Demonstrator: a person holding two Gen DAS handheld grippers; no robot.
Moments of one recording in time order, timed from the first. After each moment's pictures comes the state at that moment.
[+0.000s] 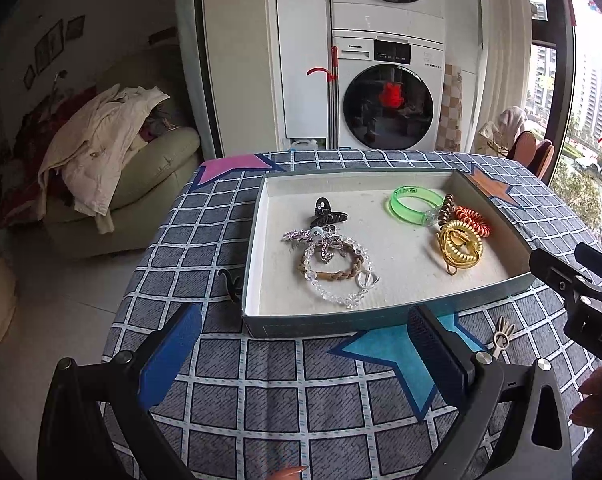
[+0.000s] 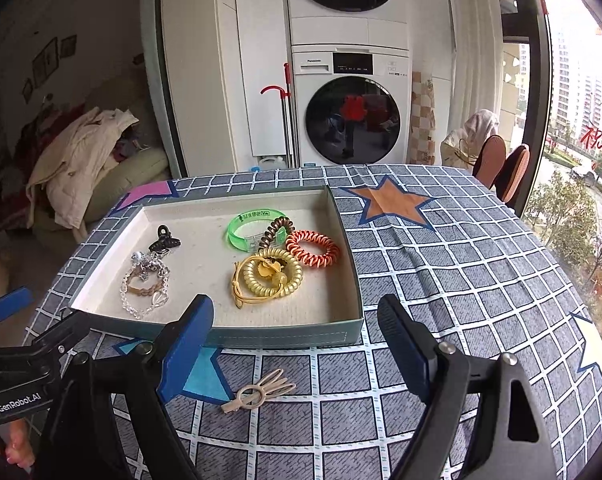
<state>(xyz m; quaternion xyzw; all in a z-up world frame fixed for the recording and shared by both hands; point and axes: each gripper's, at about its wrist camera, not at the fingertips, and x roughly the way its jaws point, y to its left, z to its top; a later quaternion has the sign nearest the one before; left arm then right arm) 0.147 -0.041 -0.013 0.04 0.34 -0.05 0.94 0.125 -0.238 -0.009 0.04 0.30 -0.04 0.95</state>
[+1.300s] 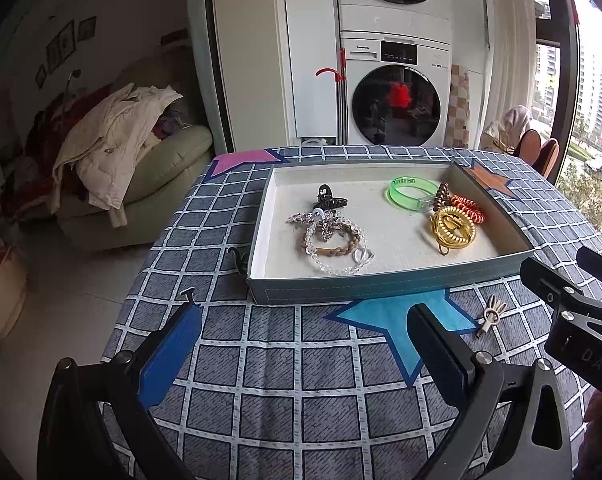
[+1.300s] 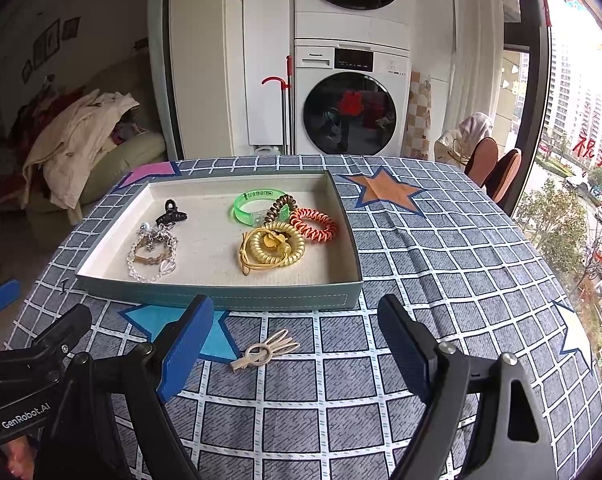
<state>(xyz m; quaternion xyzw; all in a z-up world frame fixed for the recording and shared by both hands) 0.116 -0.045 -0.013 0.04 0.34 -0.03 0.94 0.102 -0.224 -0.009 0.01 0.32 -0.05 0.95</state>
